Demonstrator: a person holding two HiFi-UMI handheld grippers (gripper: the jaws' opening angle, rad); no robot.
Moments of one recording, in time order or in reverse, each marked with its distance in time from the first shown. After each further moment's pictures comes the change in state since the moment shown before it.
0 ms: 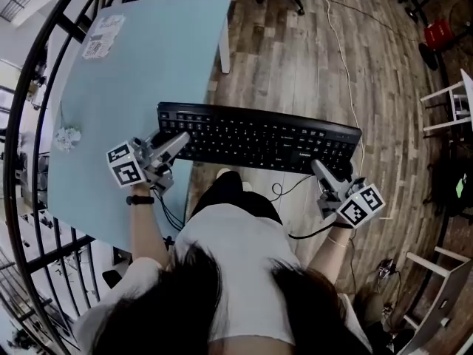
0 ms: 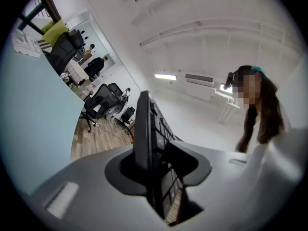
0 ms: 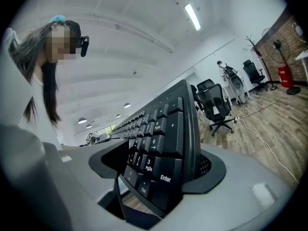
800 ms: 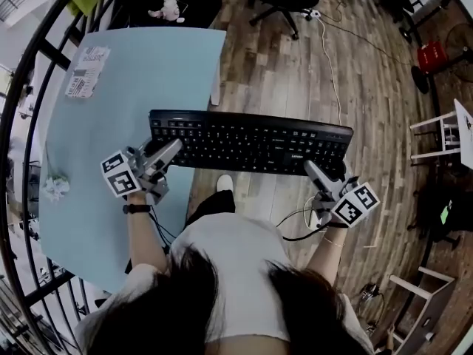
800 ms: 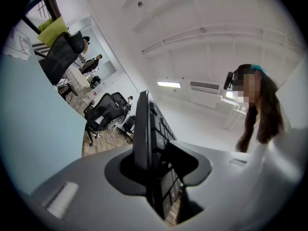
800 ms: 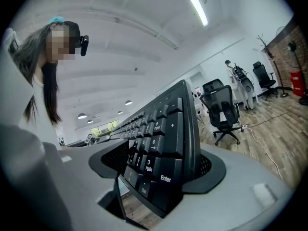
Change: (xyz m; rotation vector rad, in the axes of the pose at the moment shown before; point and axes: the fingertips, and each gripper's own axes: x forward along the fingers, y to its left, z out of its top) left arm 0.081 -0.098 -0.075 0.048 0.295 -0.438; right arm -0.215 0.079 -0.061 0.001 -0.282 -0.468
